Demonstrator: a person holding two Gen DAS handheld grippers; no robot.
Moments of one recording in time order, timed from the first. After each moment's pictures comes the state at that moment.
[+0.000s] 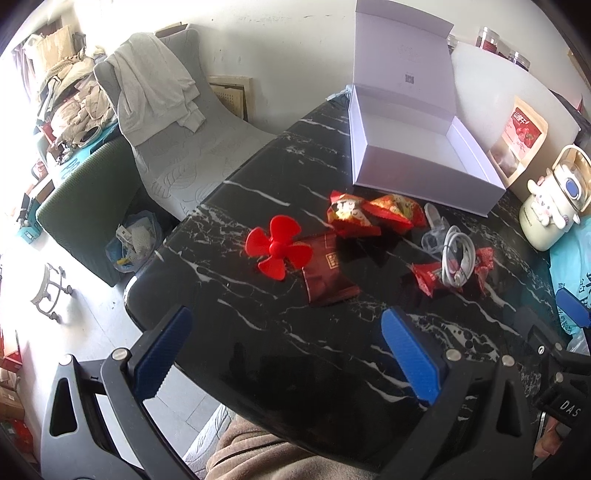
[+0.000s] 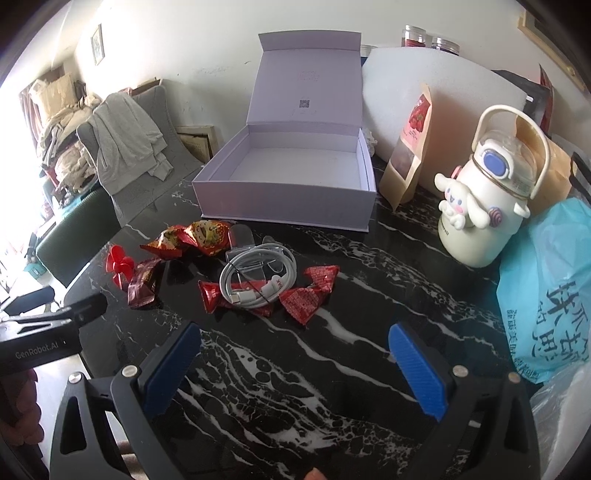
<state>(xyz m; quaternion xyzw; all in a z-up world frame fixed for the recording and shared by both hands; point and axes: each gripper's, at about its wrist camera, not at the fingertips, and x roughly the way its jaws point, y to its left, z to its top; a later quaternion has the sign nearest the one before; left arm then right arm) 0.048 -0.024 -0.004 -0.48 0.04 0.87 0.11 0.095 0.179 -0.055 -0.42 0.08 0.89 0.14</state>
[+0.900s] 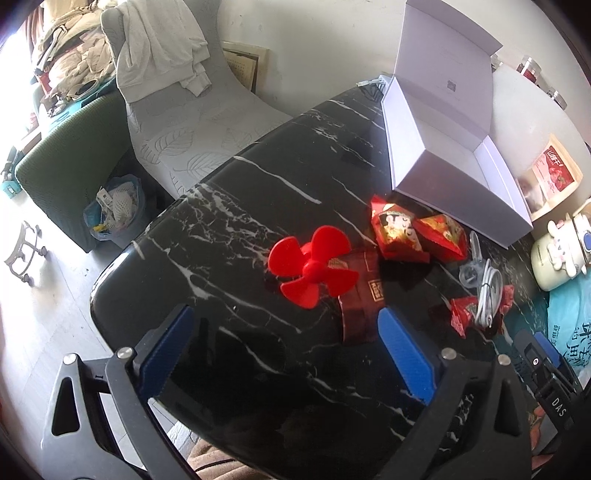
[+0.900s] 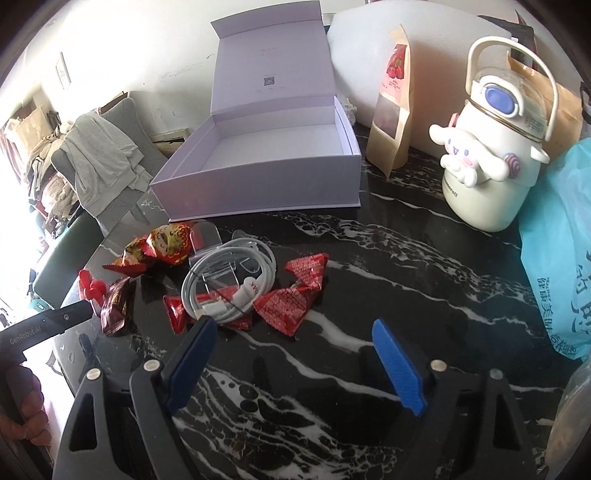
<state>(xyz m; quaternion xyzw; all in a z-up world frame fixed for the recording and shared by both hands) -0.007 -0.048 -0.044 -0.52 -0.03 0.85 0.11 0.069 0.210 -0.094 -0.43 0.15 0.87 0.16</state>
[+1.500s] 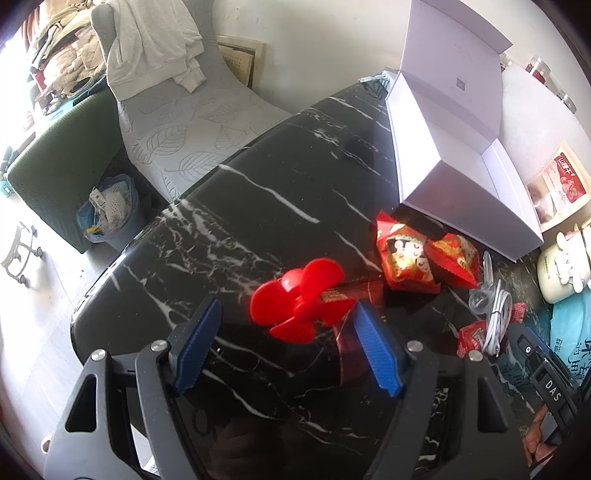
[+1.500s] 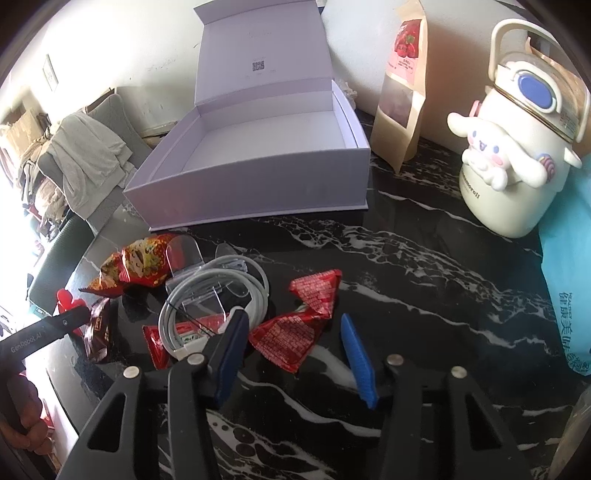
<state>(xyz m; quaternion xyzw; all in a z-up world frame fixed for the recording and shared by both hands) -0.037 -0.037 -0.055 -0.53 -0.03 0.84 0.11 0.036 0.226 -0.106 -0.45 0.17 0.86 0.17</state>
